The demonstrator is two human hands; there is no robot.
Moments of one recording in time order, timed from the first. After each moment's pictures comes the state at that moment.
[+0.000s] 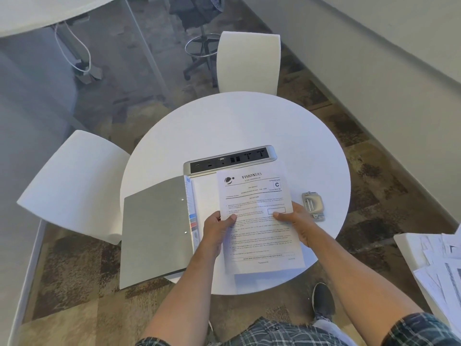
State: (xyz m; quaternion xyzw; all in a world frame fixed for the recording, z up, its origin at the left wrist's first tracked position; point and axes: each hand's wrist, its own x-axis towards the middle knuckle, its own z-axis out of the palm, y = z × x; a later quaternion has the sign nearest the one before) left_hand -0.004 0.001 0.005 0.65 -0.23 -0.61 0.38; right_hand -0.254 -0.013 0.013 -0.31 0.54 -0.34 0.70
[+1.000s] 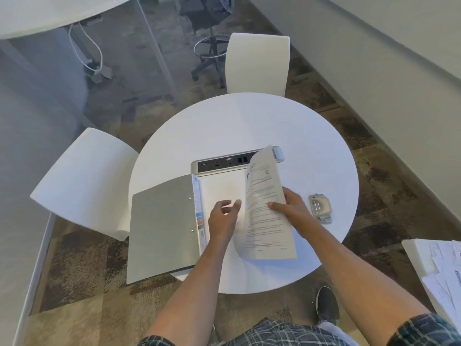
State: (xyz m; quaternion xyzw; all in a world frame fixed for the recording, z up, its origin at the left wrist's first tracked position) left_hand -0.016 -0.006 0.033 0.75 -0.34 -0.44 0.35; right_hand -0.224 -0.031 0.038 -0.43 0.51 -0.38 0.64
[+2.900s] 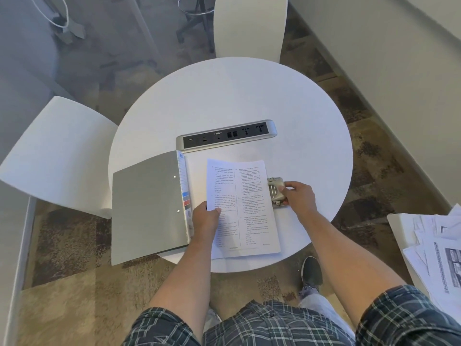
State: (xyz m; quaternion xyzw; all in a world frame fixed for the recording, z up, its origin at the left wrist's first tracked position) left_hand 0.001 0.011 -0.031 0.79 -0.24 -0.47 0.30; right_hand -0.256 -0.033 -0.023 -0.34 0.75 -0.30 0.49
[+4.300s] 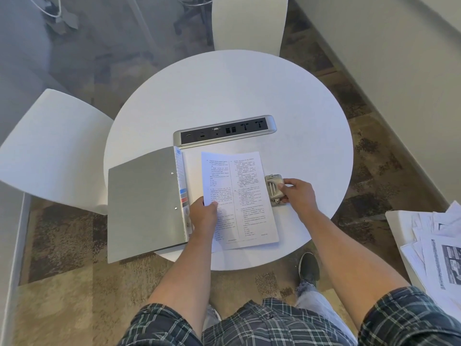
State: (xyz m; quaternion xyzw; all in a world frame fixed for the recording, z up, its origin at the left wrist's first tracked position) left_hand -0.003 0.006 -0.031 0.82 -0.22 -0.43 0.32; right_hand -0.259 -0.032 -0.028 -0.35 0.73 -0.30 0.51
